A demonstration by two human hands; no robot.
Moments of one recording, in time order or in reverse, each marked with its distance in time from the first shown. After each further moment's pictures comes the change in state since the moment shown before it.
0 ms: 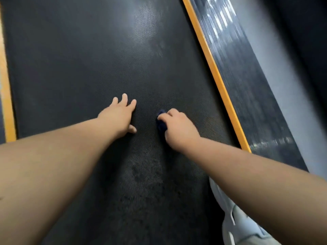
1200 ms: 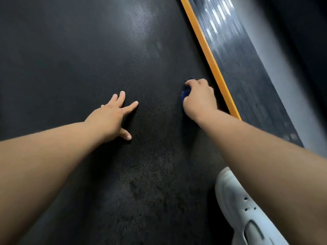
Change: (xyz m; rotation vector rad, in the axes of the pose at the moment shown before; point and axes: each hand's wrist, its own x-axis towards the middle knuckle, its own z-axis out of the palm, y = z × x) left_hand 0.021 -0.017 -0.006 -0.051 0.061 0.136; right_hand 0.074 0.054 -0.039 0.083 0.265 0.432
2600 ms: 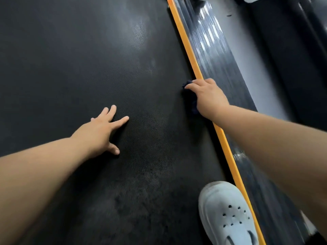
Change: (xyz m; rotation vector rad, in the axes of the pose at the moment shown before) left_hand 0.005 -0.006 0.001 -0.074 -0.038 -0.024; right_hand 0.057 0.032 -0.056 -0.399 -0.096 -0.413
